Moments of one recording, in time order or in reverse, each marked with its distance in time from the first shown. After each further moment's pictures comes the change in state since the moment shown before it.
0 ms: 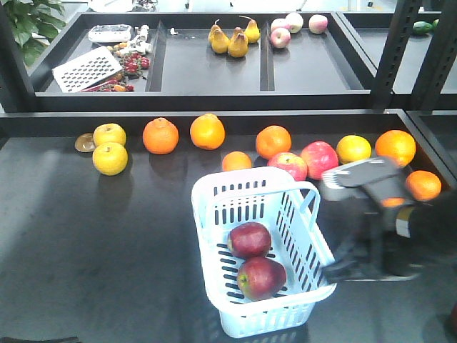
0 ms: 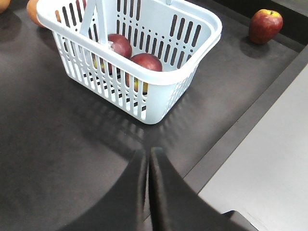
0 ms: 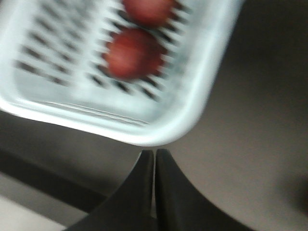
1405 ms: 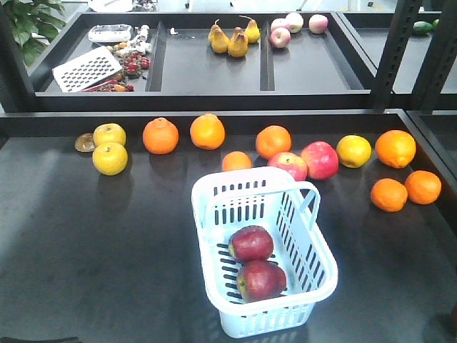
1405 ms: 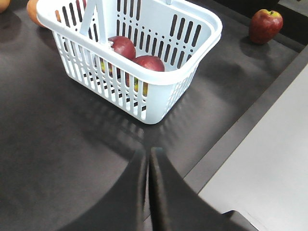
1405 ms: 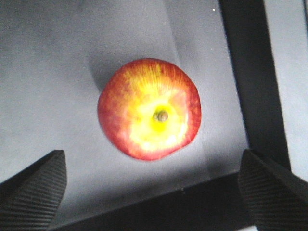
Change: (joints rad) left arm 0.000 0.000 0.000 0.000 0.000 0.000; right arm -0.845 0.450 -0.002 -0.049 -0.109 -0.147
